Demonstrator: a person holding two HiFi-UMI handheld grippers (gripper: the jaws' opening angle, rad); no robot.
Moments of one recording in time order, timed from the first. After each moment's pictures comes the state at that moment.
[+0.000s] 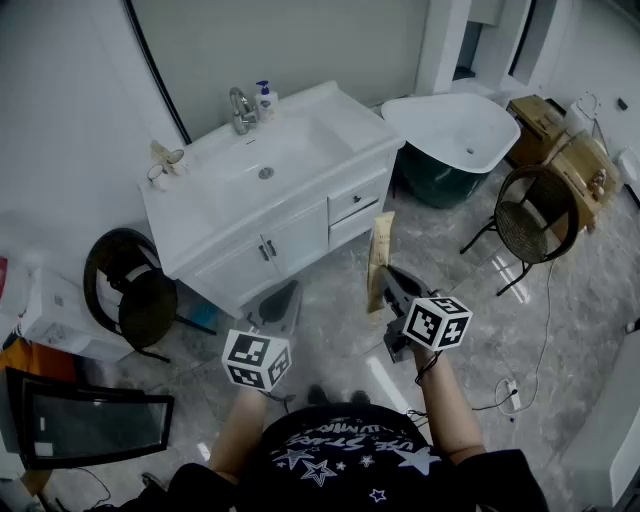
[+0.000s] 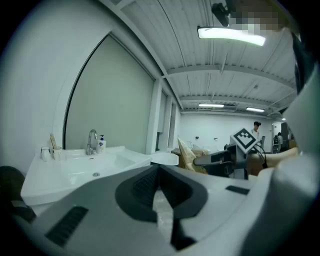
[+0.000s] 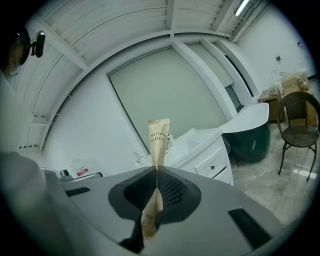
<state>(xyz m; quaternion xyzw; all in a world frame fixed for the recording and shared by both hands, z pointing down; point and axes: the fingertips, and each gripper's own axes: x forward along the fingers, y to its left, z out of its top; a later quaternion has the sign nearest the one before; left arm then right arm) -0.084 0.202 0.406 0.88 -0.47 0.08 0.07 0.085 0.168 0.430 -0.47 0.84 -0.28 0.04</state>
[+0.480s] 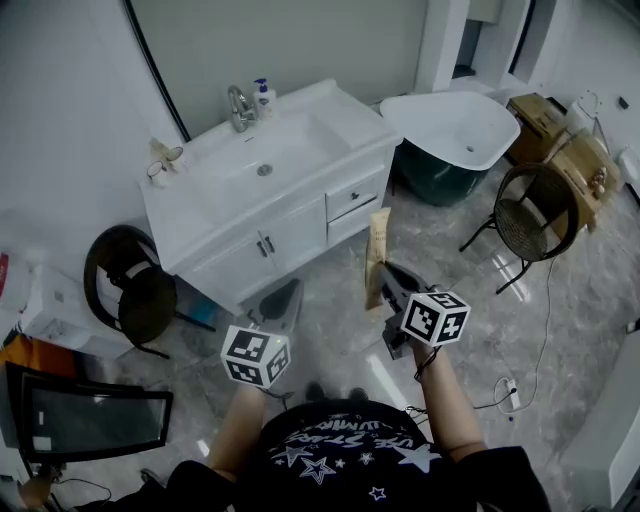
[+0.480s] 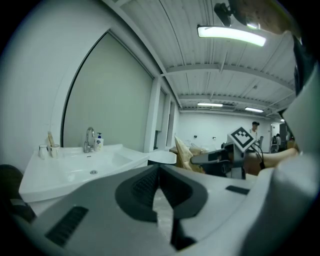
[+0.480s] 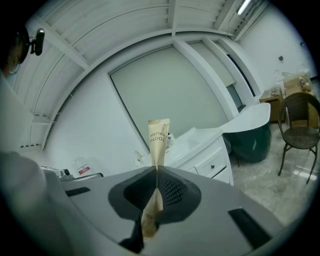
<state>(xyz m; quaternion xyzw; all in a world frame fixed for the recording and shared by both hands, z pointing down) -0.068 0.211 0.410 0.88 -0.46 0.09 0.08 0.092 0.173 0.430 -0.46 0.84 -0.28 0.03</state>
